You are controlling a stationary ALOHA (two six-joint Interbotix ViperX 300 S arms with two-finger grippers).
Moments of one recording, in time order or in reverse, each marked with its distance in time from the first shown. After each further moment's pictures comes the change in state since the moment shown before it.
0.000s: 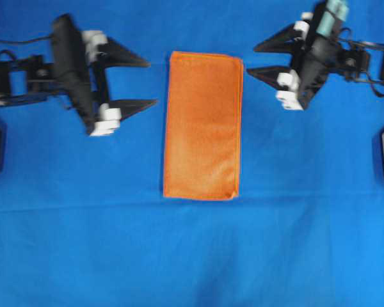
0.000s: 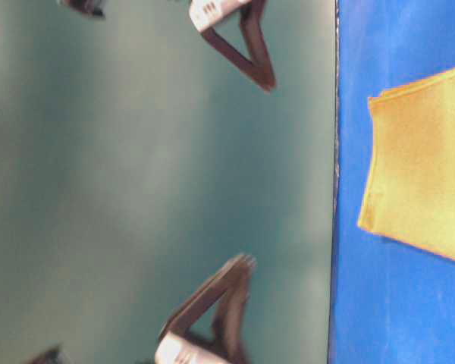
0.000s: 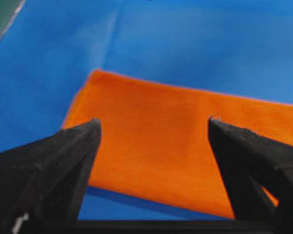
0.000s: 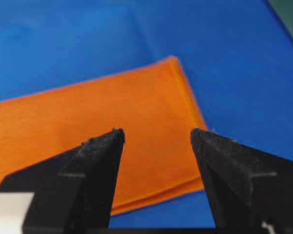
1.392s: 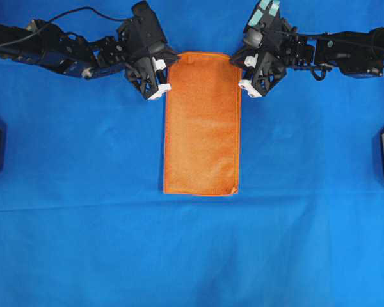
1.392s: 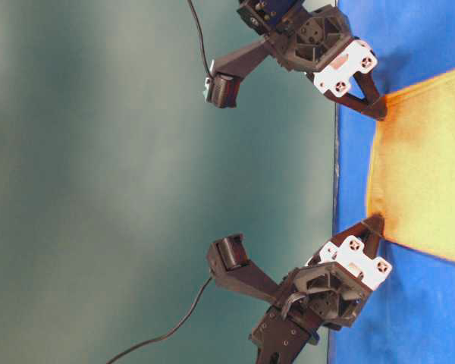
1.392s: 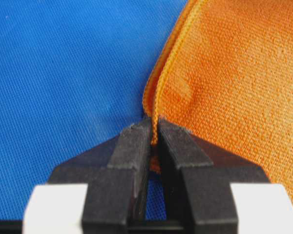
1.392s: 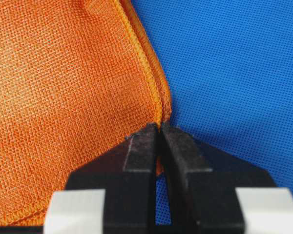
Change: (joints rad) left arm 0.202 0.575 -0.216 0.000 -0.141 0.014; right arm -0.092 0.449 -0.158 0.002 -0.002 -0.009
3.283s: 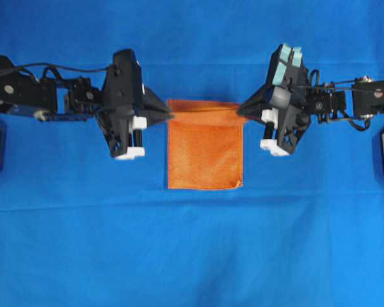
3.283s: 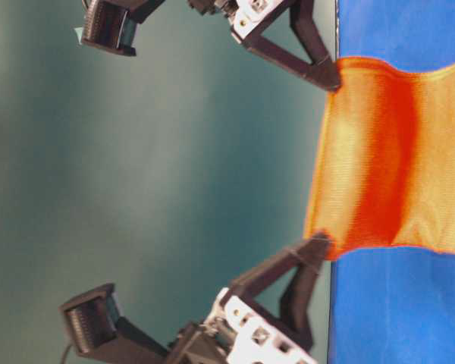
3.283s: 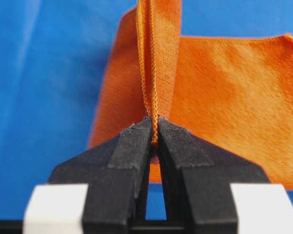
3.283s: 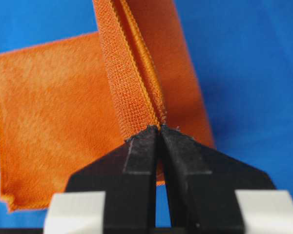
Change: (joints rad) left arm -0.334 -0.407 0.126 0.000 0.268 -0.044; right arm 0.391 -0.391 0.120 0.023 0.262 0.140
